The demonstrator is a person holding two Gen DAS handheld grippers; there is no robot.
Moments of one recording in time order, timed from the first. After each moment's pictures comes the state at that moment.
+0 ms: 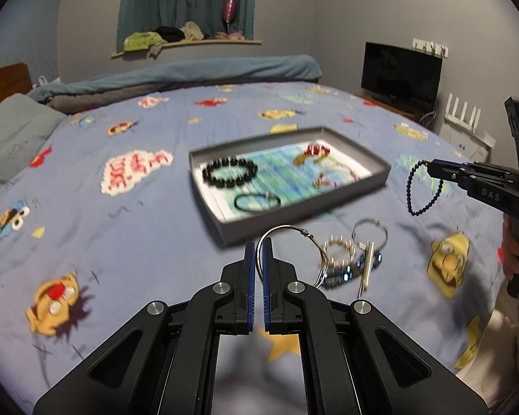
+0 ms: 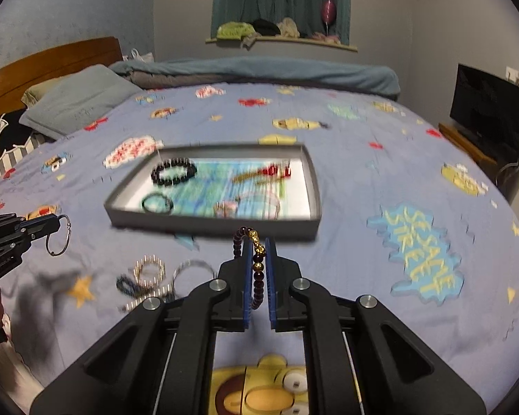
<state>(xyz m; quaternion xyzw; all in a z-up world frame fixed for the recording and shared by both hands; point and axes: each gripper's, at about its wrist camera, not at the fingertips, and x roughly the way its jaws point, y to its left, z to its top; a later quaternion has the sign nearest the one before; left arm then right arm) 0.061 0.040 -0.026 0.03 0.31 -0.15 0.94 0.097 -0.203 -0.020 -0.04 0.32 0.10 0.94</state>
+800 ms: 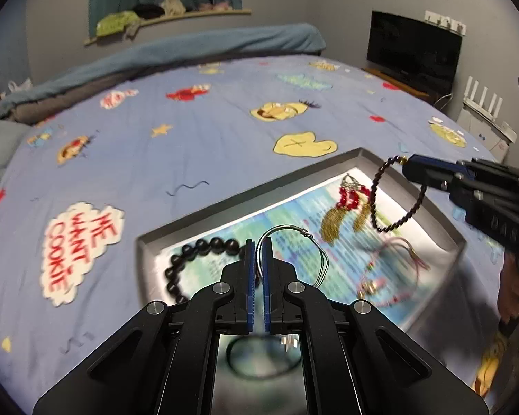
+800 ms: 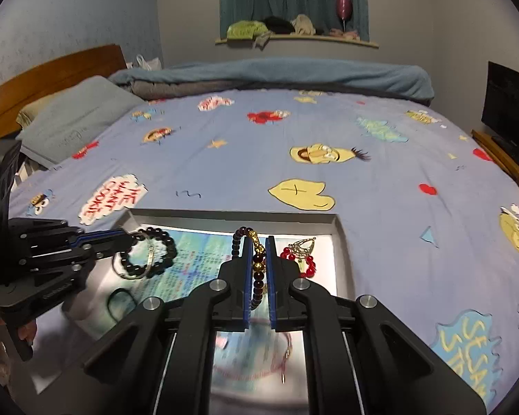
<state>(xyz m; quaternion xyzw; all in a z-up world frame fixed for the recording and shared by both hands) 0.279 -0.030 -0.038 0.06 0.39 -0.17 0.90 0.279 -0.183 -0.025 -0.02 0.33 0.14 0.93</state>
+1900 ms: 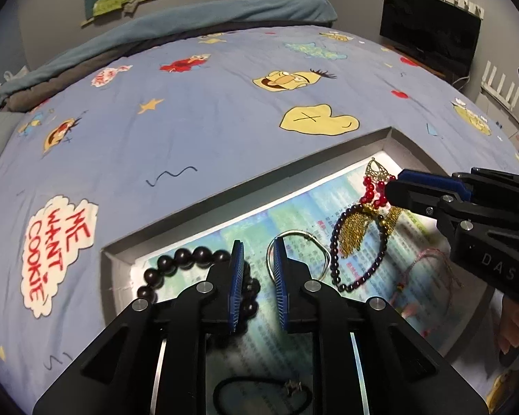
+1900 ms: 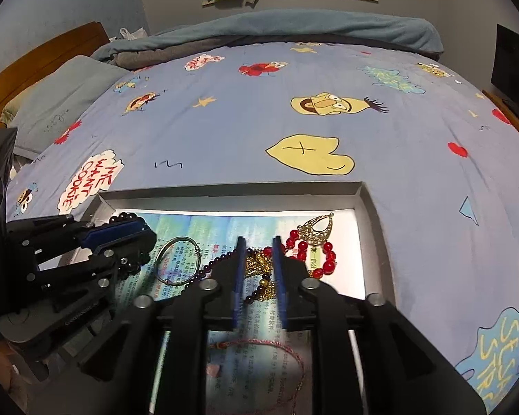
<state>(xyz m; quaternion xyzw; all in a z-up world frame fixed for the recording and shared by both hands) 0.312 -0.045 -0.064 0.07 0.43 -0.14 0.89 0.330 -0.175 -0.064 0.01 0.41 0.14 0.90</state>
